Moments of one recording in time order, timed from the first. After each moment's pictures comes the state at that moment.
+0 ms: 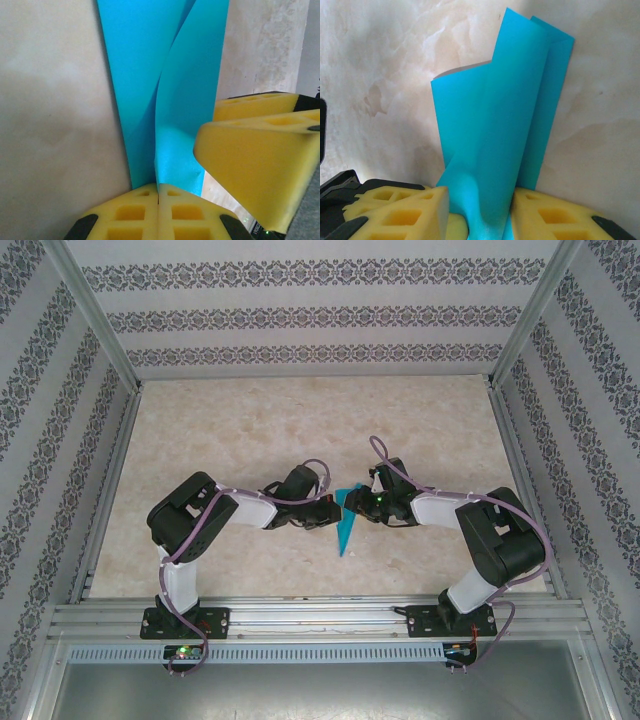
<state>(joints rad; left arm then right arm) -0.70 1.93 0.89 0.26 0.49 -0.94 0.43 1.61 0.64 0.02 -0.43 0.82</state>
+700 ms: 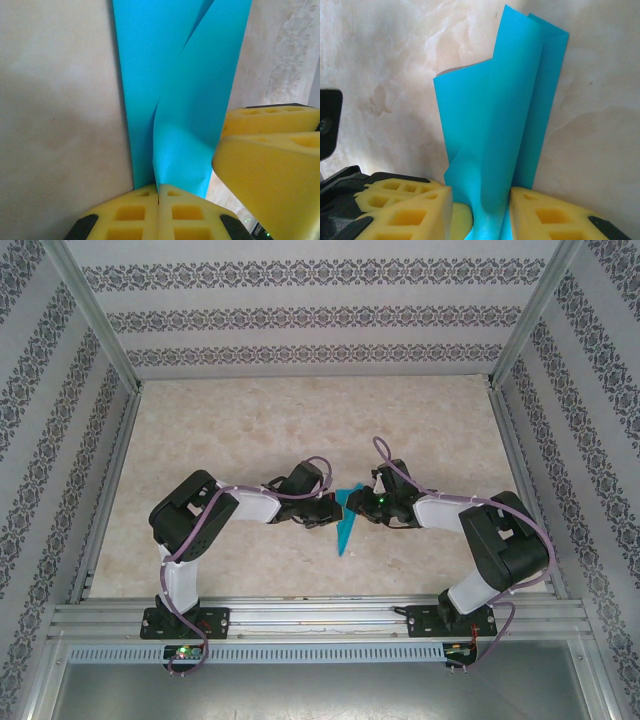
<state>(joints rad) -0.70 1.95 0.96 0.13 0.49 -0.94 0.42 1.58 0.61 0.04 -0.43 0.84</state>
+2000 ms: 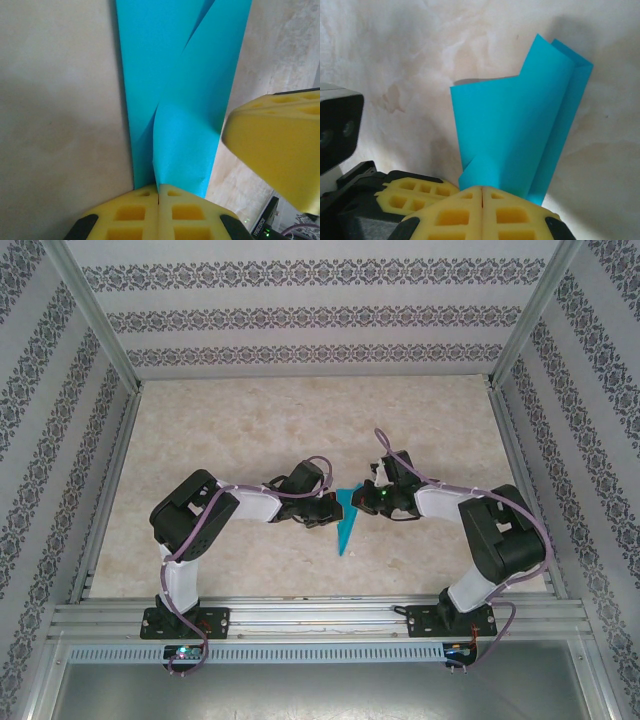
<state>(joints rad) -0.70 1.95 0.97 0.12 0.49 -0.94 0.36 1.62 0.70 -0.05 -0.54 0.74</state>
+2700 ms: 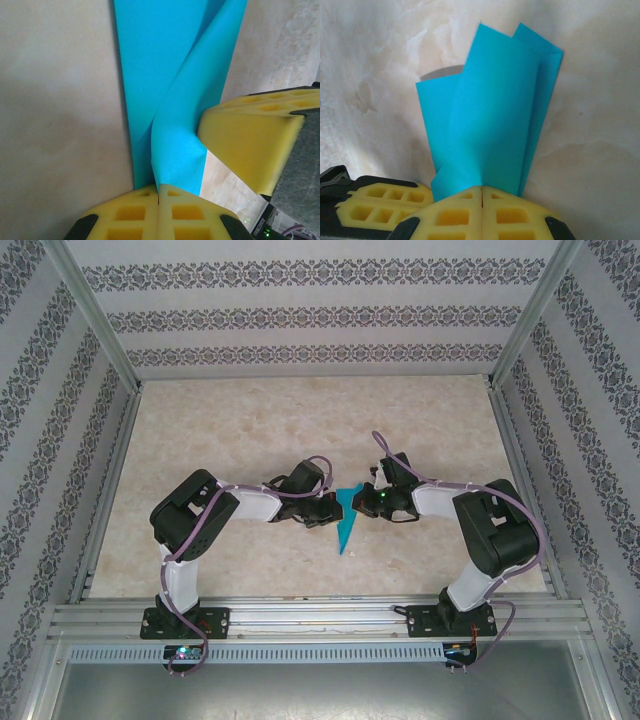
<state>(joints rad) -0.70 1.95 0.98 0.11 0.49 -0.94 0.36 1.67 0.71 -0.07 -0.53 0.73</state>
